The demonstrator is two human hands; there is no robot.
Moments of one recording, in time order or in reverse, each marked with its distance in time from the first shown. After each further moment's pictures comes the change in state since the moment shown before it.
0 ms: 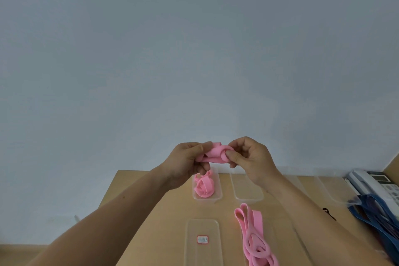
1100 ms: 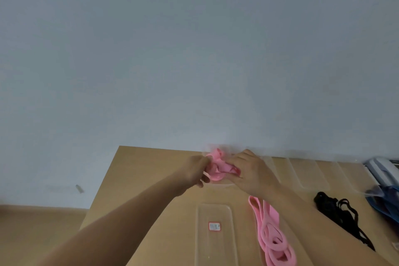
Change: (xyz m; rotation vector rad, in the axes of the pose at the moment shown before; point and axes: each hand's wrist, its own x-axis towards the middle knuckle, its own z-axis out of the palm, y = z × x) left_hand 0.045 -0.108 -0.061 0.305 0.149 -0.339; right_hand 0.022 0.118 0.045 -0.882 -0.299 -0.200
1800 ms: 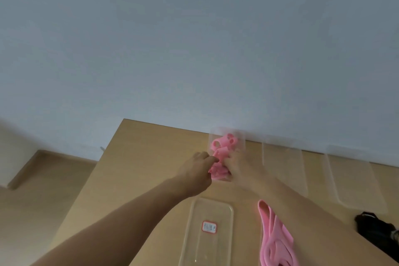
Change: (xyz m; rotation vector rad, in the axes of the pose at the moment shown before) left_hand 0.075 -0.064 0.035 0.967 0.108 0.137; right_hand 0.051 0.077 0.091 -0.087 -0.515 -0.151
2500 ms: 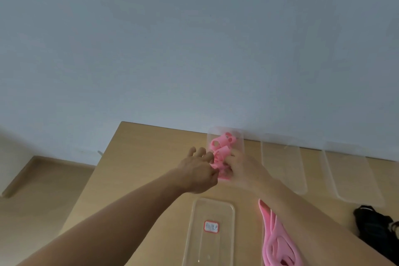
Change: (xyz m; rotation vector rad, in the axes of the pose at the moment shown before) left_hand 0.009 -0.002 -0.009 0.437 -0.193 0.170; right_hand -0.007 -0.001 0.014 0.191 0.150 0.096
